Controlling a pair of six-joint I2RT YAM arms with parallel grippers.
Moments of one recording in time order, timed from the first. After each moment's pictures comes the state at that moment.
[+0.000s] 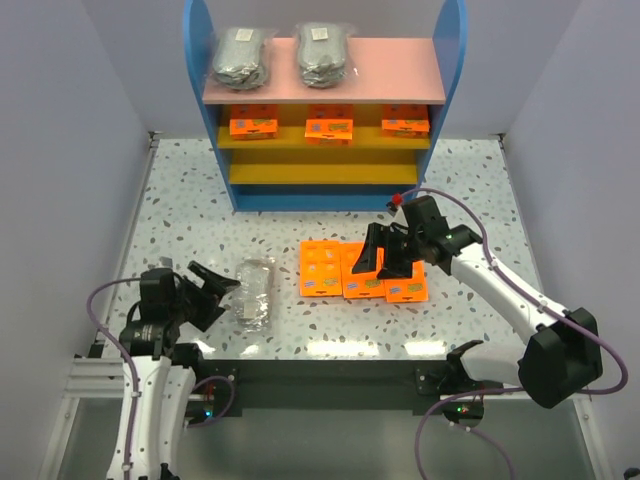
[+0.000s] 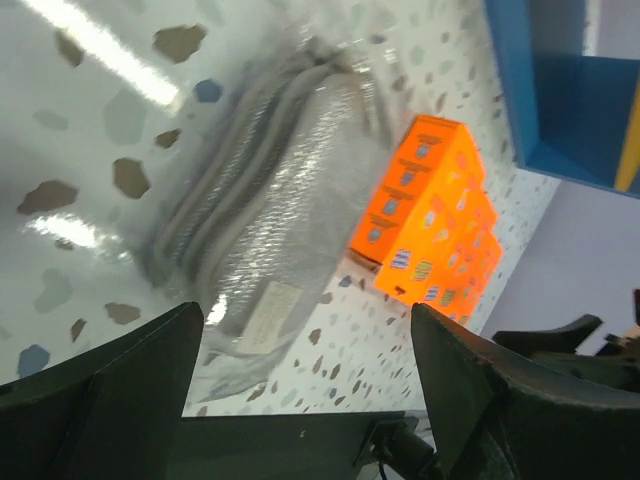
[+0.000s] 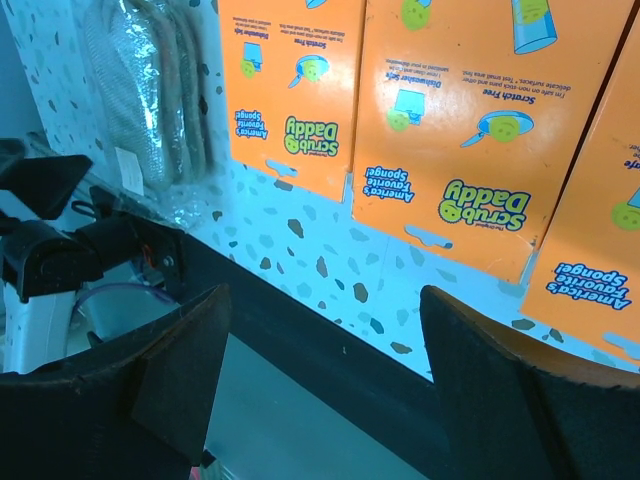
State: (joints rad) left arm 0.08 0.39 0.48 -0.86 0.34 -0.99; right arm 0.46 1.24 0.92 -0.64 -0.42 0.61
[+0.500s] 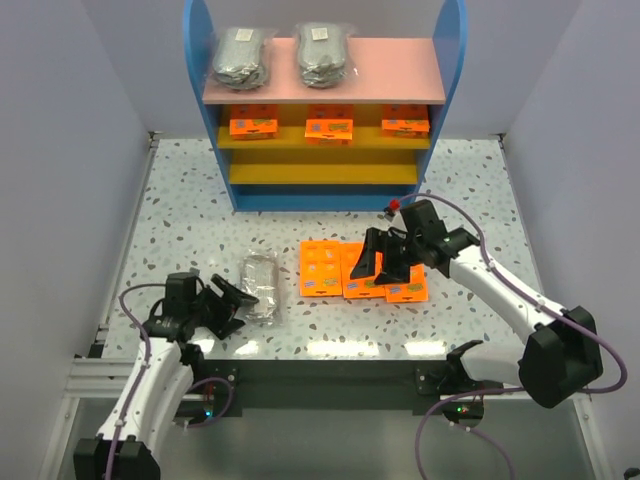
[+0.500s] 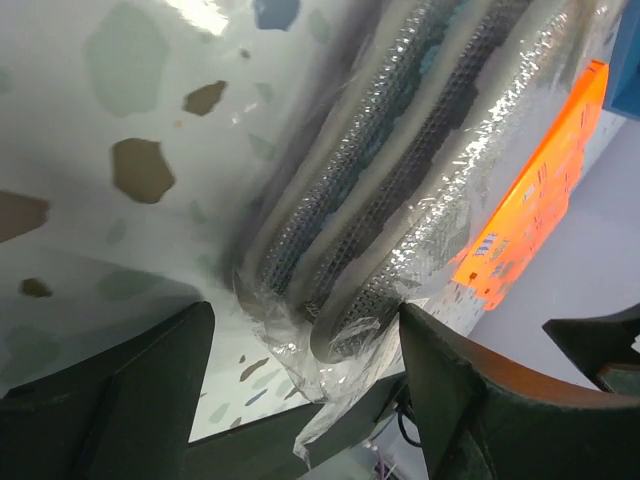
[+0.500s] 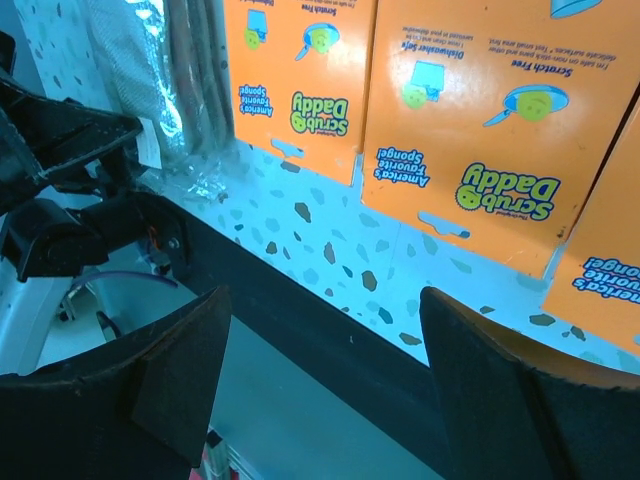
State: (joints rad) left arm -0.02 0.55 0.21 -0.60 0.43 -1.05; right arm 0.47 1.24 0.89 -0.62 -0.47 0.62
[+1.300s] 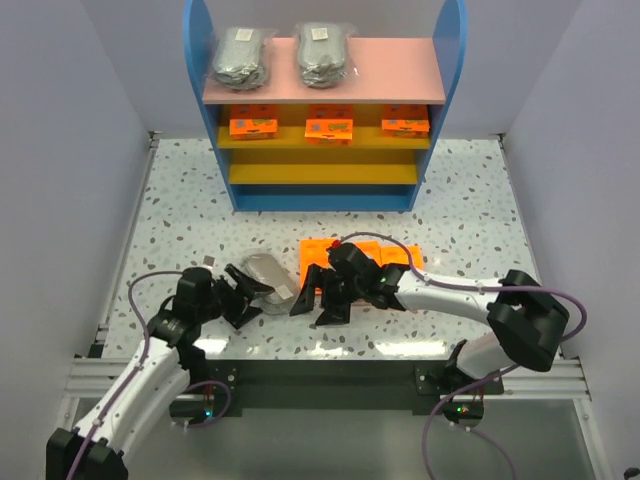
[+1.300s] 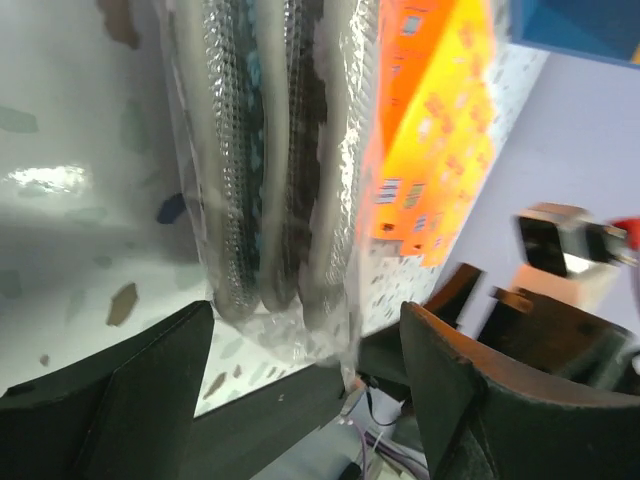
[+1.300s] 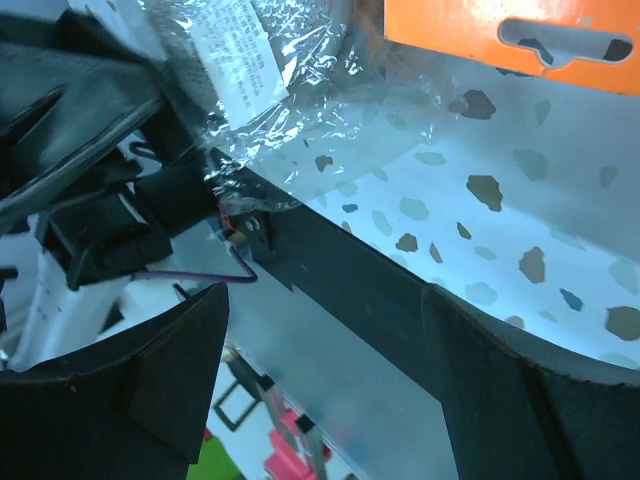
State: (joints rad) left arm -0.30 0.61 0.19 -0.29 0.38 -1.26; right arm 0.96 1.45 0.80 -0.19 -0.34 1.17
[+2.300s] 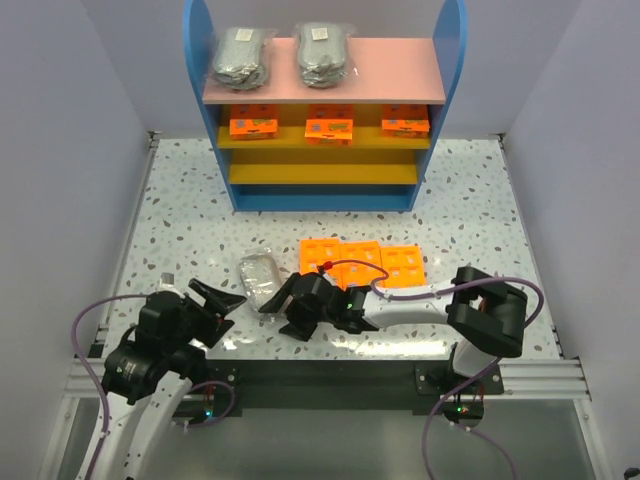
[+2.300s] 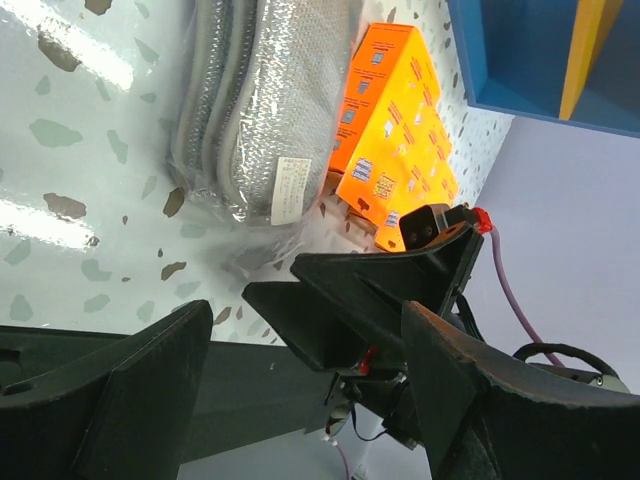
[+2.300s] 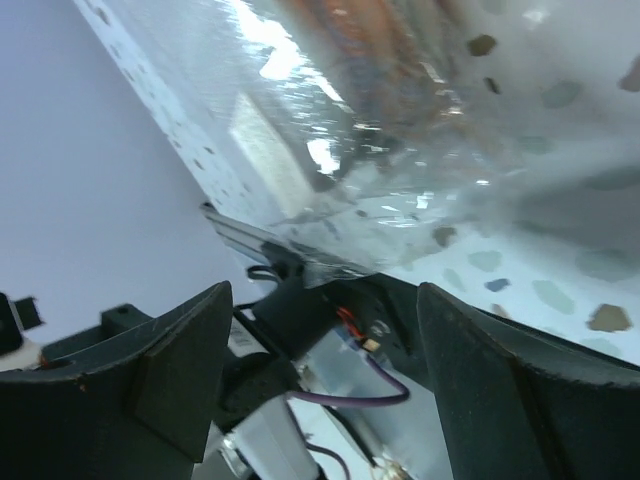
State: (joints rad) left arm -0.30 0.12 0.50 -1.04 0.15 -1.31; right arm 1.22 1.66 0.85 0.07 0.05 1.77
